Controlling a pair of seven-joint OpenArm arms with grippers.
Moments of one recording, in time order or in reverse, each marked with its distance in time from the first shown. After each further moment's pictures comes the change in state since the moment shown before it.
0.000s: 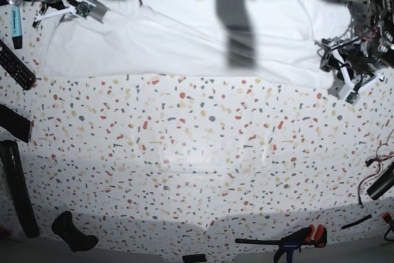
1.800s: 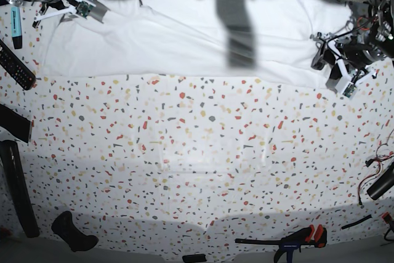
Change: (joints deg) left arm 3.1 0.0 0.0 -2.4 -0.8 -5.1 -12.3; right arm 0.0 0.0 0.0 0.0 0.0 0.0 0.0
